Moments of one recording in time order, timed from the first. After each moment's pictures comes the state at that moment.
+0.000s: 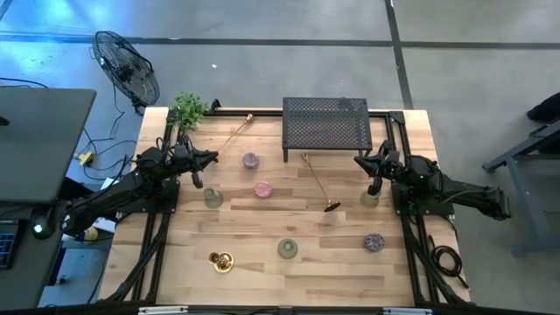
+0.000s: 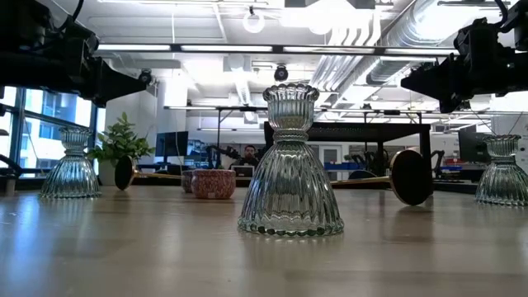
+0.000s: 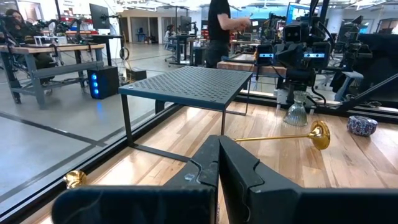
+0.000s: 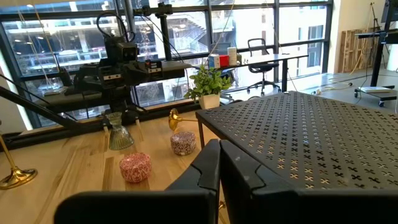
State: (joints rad) left arm 0.50 0.01 0.01 0.04 0.14 -0.03; right arm -0.24 0.01 0.01 0.06 0.12 0.10
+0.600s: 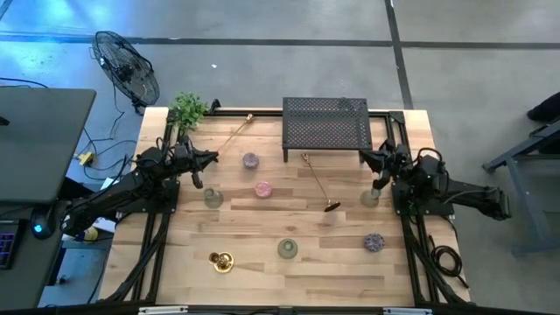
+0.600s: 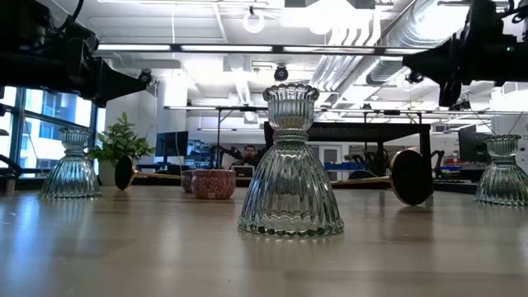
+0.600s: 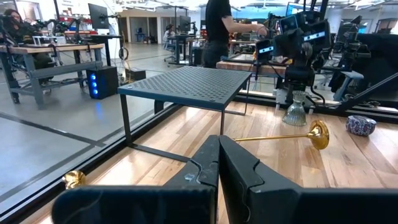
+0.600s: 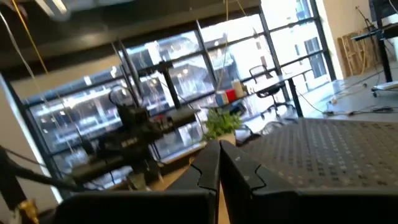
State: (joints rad) left arm 0.50 0.01 0.01 0.04 0.14 -0.03; right arm -0.24 0.01 0.01 0.25 0.16 0.32
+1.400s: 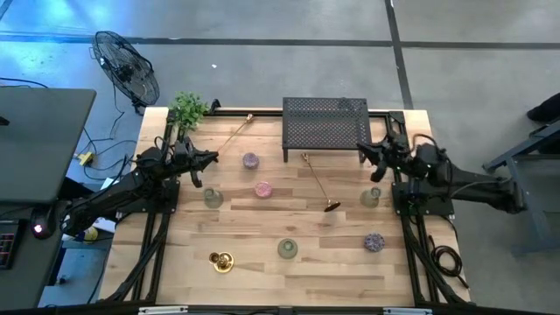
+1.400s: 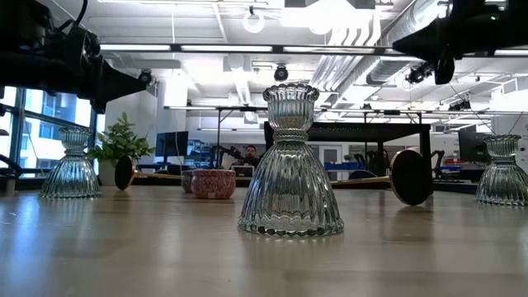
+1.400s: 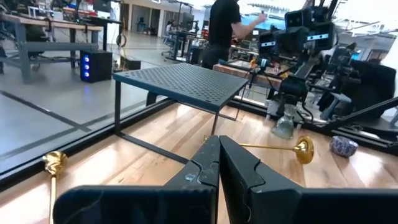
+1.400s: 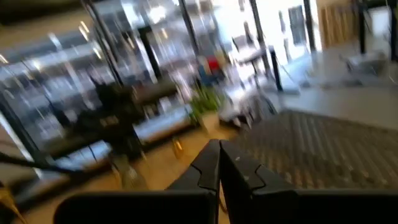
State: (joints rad) left arm 0.50 0.01 0.01 0.03 0.13 -0.19; right arm -0.23 0.34 0.32 0.03 0.20 0.31
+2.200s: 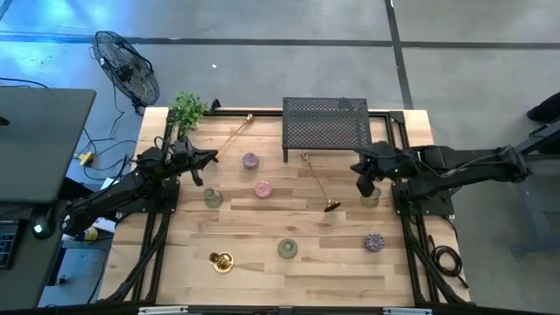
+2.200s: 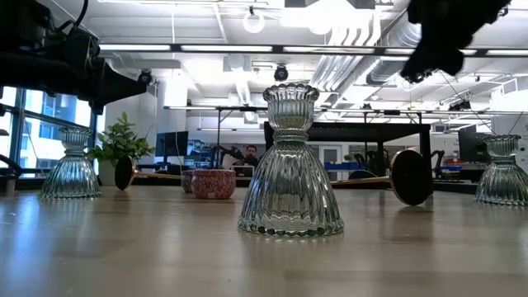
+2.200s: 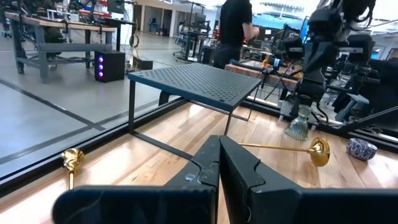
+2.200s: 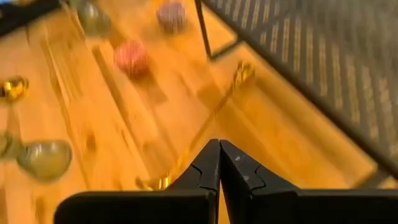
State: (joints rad) left arm 0.50 0.01 0.01 0.03 0.08 -0.18; right arm 0.04 0.77 0.75 -0.75 0.30 0.56
